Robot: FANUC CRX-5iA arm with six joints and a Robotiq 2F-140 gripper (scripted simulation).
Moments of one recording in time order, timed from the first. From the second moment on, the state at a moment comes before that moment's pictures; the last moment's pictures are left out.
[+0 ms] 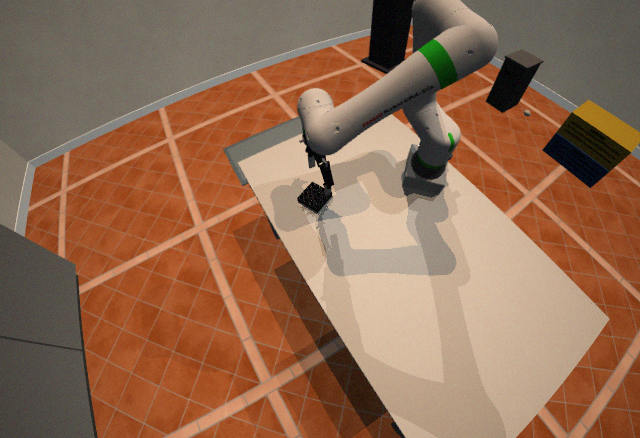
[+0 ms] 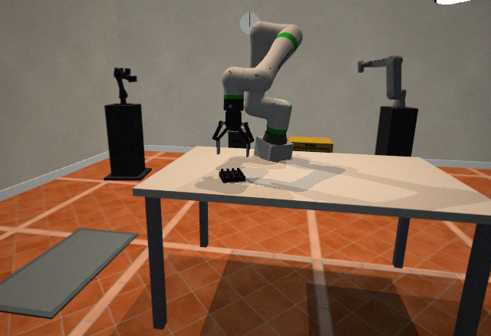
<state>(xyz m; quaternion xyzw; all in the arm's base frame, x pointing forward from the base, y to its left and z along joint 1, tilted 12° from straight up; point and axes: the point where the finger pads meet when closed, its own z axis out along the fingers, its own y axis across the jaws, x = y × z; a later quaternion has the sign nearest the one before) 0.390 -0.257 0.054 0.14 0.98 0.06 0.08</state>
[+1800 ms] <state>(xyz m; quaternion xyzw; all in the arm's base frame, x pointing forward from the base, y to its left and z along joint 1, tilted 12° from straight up) 0.402 -0.251 0.060 -0.13 0.99 0.04 0.09</state>
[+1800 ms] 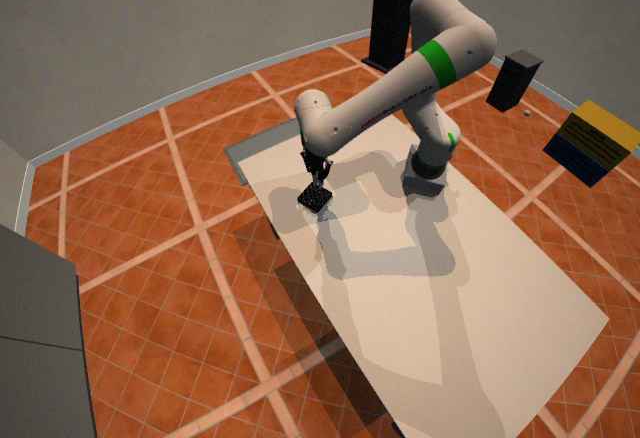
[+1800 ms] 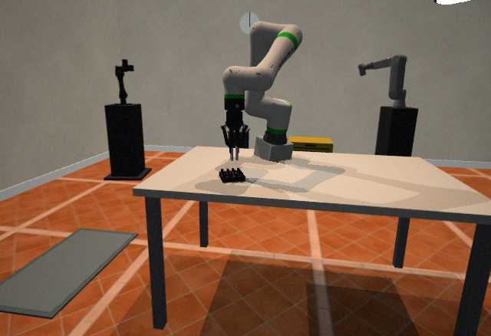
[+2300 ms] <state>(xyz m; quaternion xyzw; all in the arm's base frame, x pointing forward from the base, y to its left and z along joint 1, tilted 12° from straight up) 0.402 -0.251 0.059 -0.13 0.99 0.04 0.09</state>
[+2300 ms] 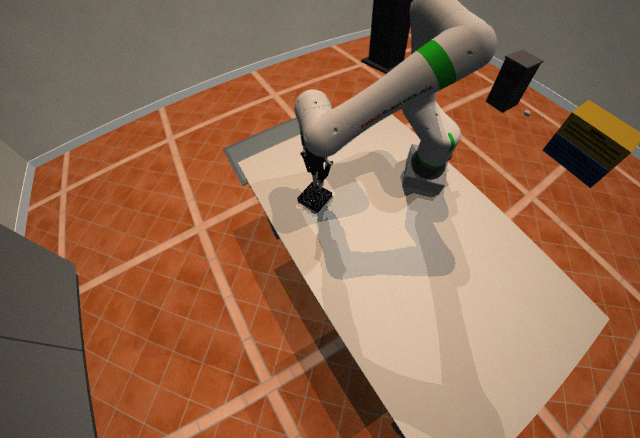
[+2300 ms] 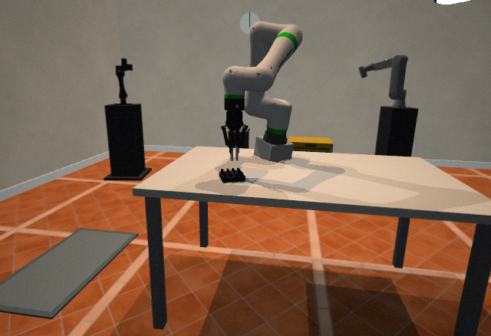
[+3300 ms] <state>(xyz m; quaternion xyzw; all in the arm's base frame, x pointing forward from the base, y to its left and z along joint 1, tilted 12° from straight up) 0.407 -0.248 0.032 -0.13 0.99 0.04 0.09</state>
